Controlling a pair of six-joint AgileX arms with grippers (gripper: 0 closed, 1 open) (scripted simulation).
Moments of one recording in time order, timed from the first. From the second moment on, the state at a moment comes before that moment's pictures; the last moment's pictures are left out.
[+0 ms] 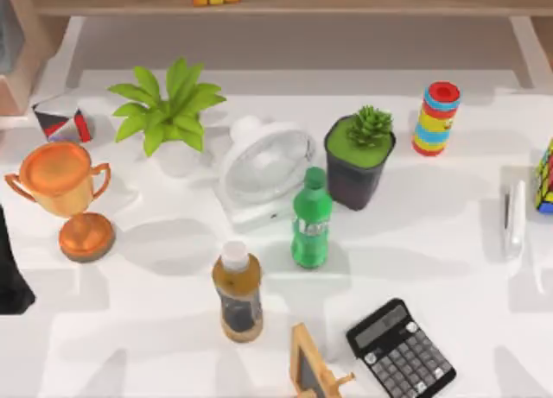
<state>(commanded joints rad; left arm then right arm) 0.00 0.00 0.00 0.00 0.00 0.00 0.00 0.00 0.00 0.00 0.00 0.00</state>
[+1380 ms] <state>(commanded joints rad) 0.00 0.00 0.00 0.00 0.00 0.00 -0.34 1.71 0.82 0.90 -0.31 -1.16</state>
